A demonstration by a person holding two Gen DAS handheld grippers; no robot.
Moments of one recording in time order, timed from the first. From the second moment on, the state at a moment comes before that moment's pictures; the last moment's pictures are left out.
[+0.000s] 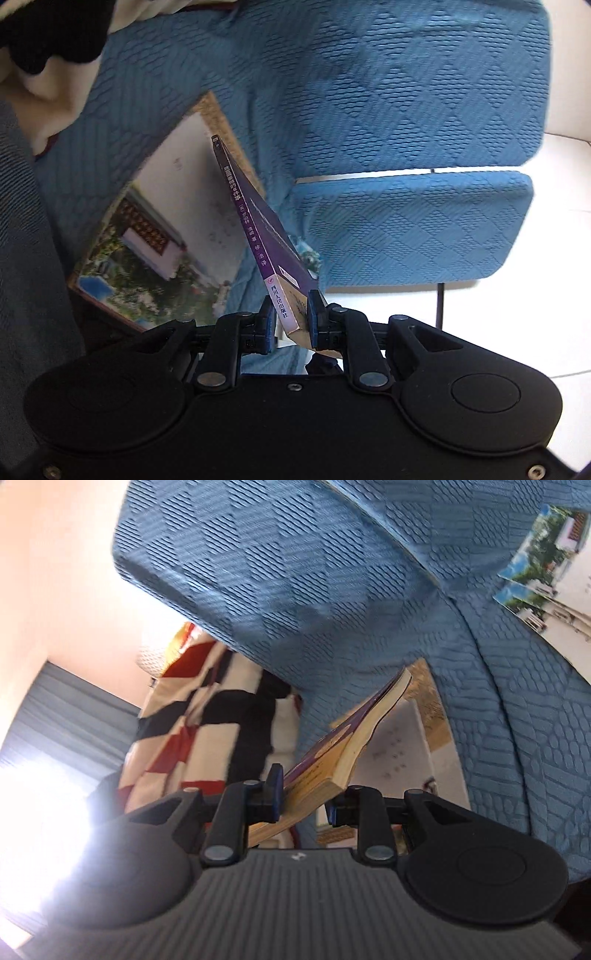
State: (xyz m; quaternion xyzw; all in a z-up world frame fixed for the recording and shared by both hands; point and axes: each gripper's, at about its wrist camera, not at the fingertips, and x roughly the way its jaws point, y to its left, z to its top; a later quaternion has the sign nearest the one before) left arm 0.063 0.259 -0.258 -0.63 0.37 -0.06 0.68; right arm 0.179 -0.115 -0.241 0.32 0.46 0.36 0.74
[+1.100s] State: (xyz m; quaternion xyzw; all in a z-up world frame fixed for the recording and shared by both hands) left arm 0.099 0.243 -0.258 -0.43 0.46 0.09 0.77; right arm 0.154 -0.135 -0.278 0.19 0.56 0.31 0.75
